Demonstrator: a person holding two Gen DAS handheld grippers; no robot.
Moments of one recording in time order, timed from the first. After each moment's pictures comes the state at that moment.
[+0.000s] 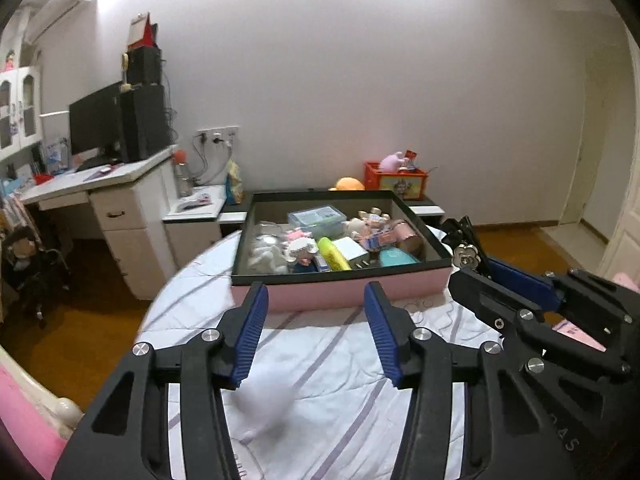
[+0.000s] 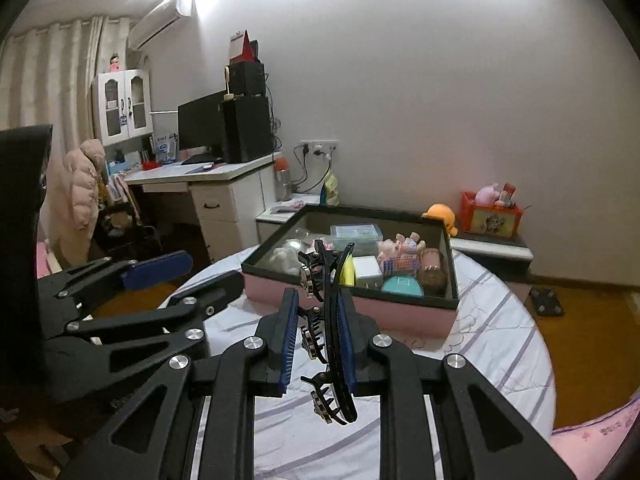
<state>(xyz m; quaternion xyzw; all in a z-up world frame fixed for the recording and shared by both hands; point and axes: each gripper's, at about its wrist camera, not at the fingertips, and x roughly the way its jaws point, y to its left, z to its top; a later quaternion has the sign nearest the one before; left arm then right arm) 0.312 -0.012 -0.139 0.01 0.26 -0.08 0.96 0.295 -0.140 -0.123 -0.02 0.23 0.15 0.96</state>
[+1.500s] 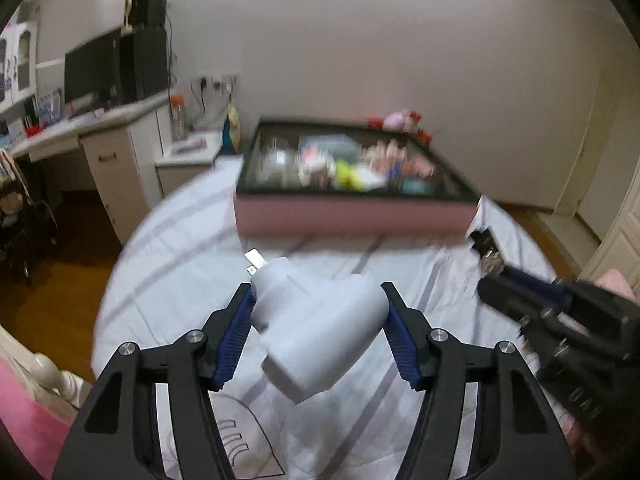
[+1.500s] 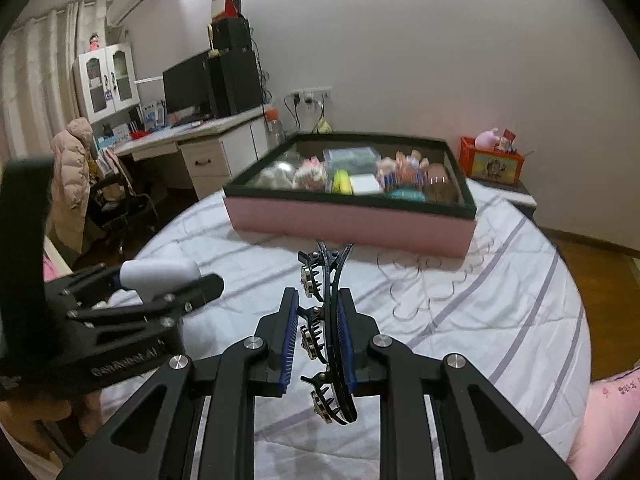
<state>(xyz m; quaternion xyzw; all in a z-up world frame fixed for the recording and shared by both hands) 0.312 0.014 -0.190 -0.02 0.31 -0.08 0.95 0.307 -0.145 -0.182 0.00 0.30 0.16 0.94</state>
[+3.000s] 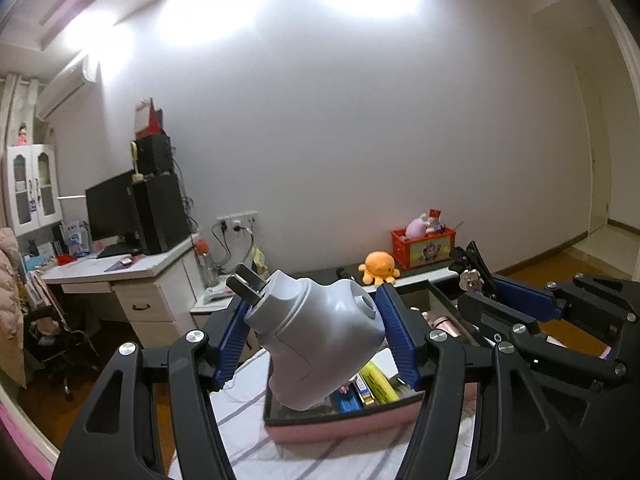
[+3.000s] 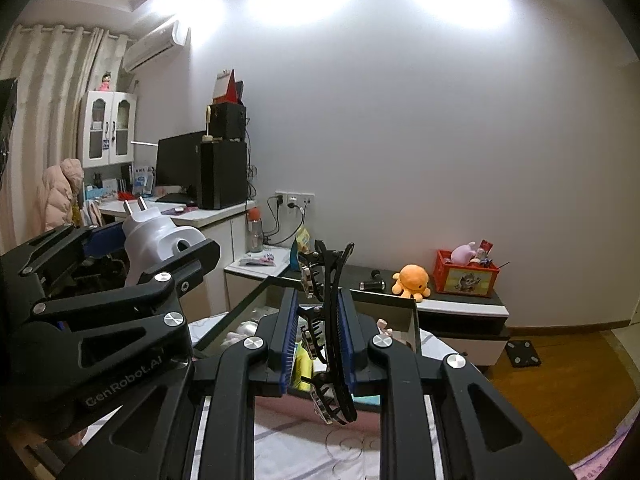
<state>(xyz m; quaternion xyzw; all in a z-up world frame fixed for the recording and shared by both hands) 0.383 -0.024 -0.089 0.08 0.12 -0.04 0.99 0.364 -0.141 -0.095 -0.04 0.15 0.12 0.98</state>
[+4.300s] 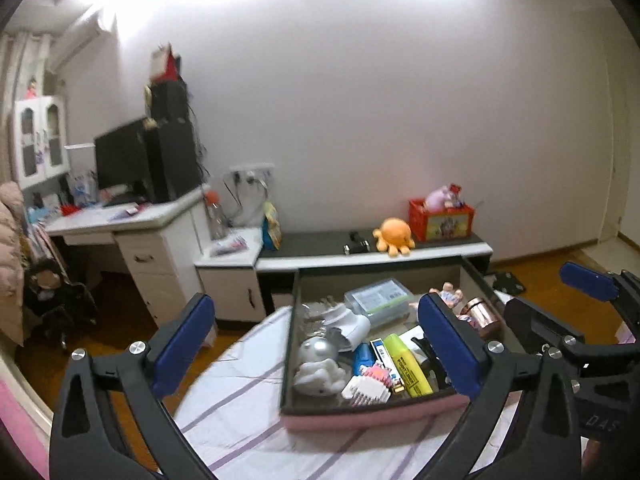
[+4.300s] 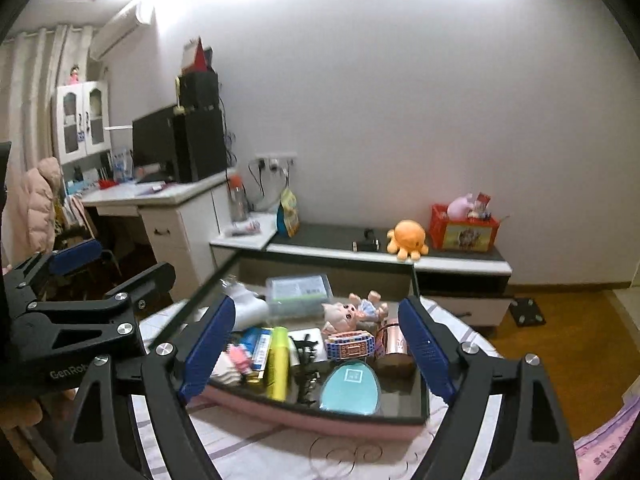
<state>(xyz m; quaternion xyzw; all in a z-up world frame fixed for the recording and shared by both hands) 0.407 0.007 -0.101 0.04 0.18 0.00 0.98 0.400 -0.155 -0.100 0.00 0.21 0.11 0.97</state>
